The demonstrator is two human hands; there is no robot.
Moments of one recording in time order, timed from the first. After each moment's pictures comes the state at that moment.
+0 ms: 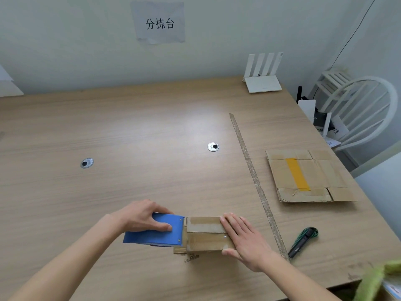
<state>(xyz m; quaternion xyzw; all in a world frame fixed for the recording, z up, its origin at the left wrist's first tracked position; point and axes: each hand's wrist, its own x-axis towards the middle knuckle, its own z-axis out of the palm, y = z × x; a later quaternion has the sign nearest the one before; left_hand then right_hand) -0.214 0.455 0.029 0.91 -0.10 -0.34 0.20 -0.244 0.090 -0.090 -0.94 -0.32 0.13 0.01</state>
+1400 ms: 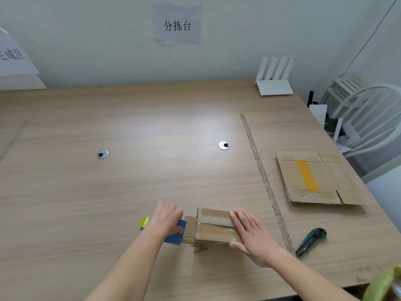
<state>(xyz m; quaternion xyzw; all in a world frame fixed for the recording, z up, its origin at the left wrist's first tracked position) -0.244 0.409 -0.020 0.96 -0.11 -0.25 -0.10 -0.252 0.099 -0.081 -0.94 -0.29 0.17 -0.02</state>
